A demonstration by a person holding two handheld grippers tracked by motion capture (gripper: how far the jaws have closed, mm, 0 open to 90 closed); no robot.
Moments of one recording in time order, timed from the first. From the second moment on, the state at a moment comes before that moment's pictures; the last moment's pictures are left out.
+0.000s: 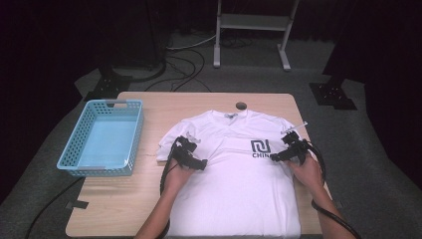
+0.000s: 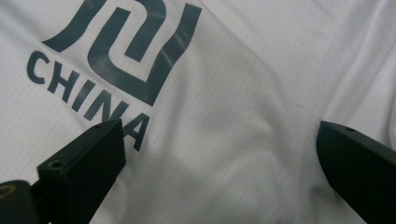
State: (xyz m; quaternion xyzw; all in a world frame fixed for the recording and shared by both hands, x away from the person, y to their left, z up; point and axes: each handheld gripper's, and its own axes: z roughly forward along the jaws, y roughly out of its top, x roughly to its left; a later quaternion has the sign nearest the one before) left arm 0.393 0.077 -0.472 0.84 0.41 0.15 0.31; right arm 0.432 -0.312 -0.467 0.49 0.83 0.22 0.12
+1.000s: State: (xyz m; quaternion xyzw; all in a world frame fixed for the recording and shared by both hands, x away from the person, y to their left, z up) left arm 0.283 0.103 -0.477 0.87 0.33 0.13 0.34; right arm 0.323 -0.289 -0.467 0.39 0.88 0.24 0.10
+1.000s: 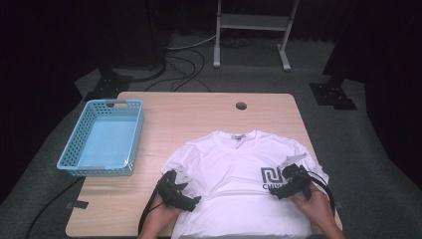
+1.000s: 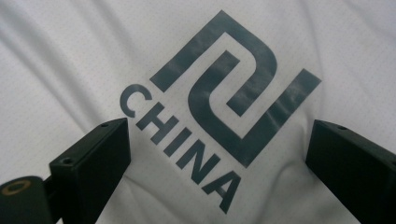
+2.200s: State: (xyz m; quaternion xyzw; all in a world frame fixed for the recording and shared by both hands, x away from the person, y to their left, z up) left arm 0.313 0.154 -0.468 0.90 0.28 0.06 0.32; right arm 0.288 -0.303 -0.467 0.37 0.90 0.23 0.09
